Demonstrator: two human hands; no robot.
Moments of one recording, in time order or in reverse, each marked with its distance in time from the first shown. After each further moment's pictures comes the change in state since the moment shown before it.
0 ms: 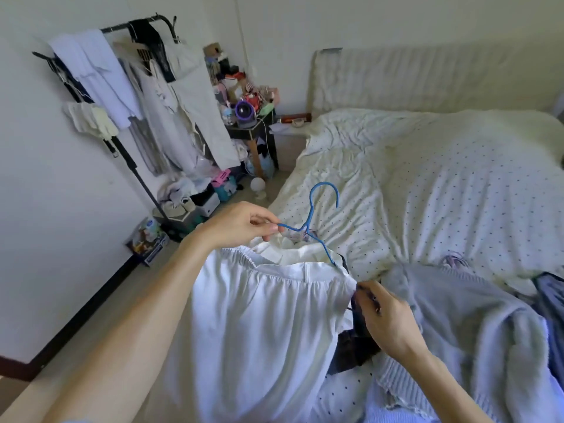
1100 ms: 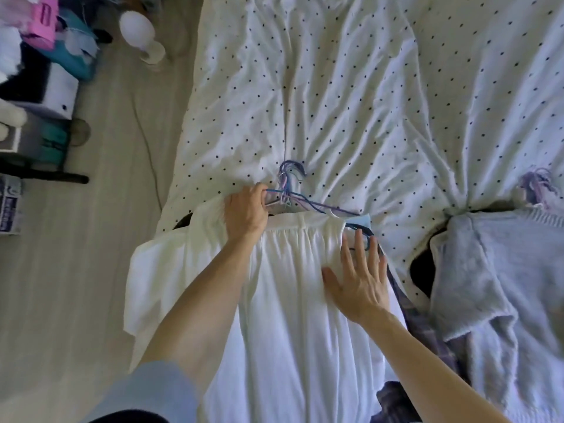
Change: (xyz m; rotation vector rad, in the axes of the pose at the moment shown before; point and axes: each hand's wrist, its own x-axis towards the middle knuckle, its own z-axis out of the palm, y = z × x) left_hand 0.441 -0.437 0.241 0.342 0.044 -0.293; right_hand 0.308 0.190 0.310 -0.685 -0.363 0.461
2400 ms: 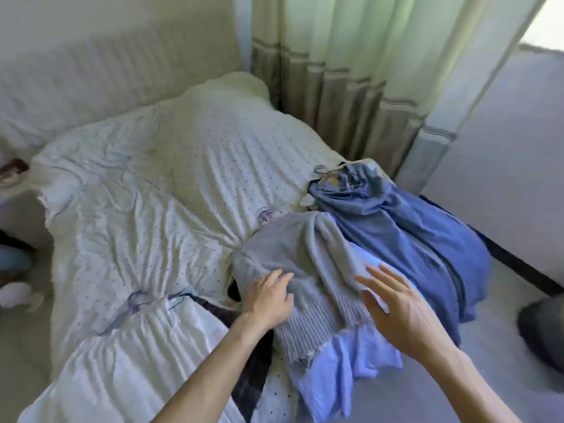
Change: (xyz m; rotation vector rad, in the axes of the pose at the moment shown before) left_hand -0.437 0.418 -0.088 0.258 -0.389 0.893; right_hand -0.507 0.325 -0.169 0.391 0.733 0.307
